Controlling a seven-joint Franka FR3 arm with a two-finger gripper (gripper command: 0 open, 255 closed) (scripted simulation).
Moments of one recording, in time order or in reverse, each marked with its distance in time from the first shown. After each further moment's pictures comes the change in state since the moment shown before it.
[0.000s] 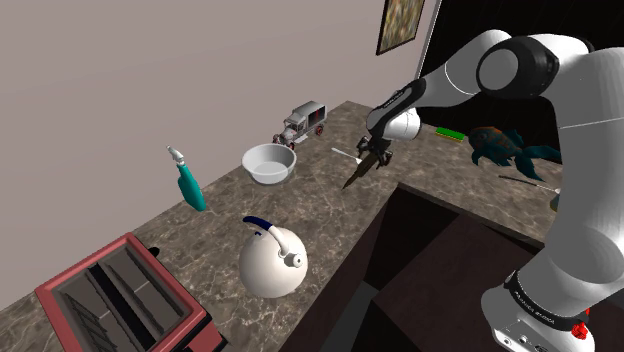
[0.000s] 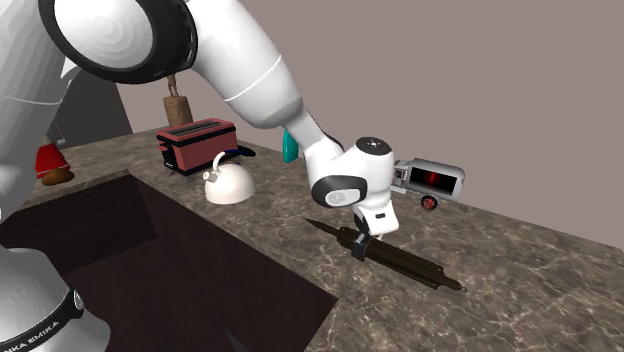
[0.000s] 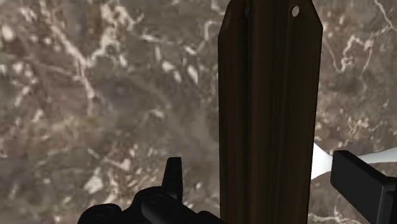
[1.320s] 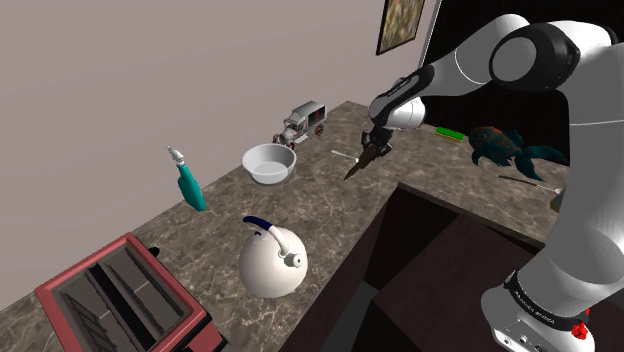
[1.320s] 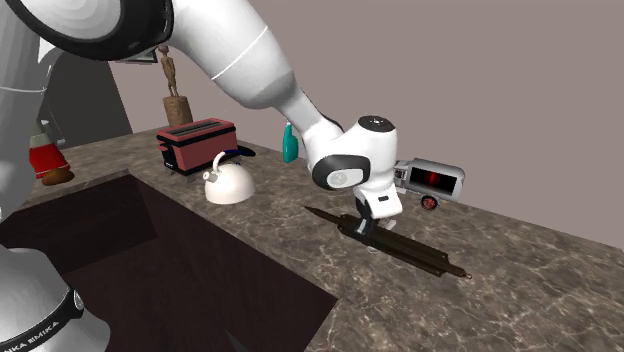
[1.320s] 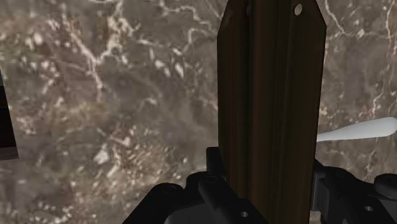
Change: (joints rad) arm 0.012 -0.090 -0.018 -0.020 -0.017 -0.070 0.025
